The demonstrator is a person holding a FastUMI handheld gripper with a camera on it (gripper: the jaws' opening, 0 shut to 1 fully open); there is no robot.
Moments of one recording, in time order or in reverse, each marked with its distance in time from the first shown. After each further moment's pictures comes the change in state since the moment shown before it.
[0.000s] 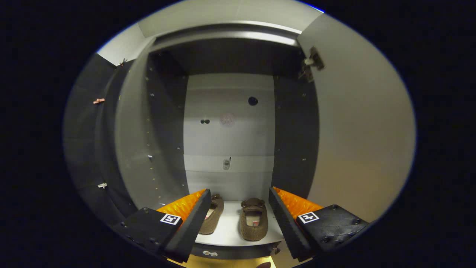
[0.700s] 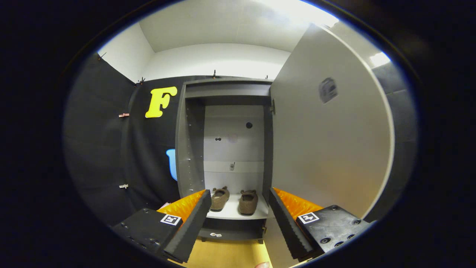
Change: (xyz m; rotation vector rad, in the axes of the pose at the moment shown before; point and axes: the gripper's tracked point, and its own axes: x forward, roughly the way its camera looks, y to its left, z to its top) arm -0.225 -0.042 0.037 -0.002 -0.103 0.053
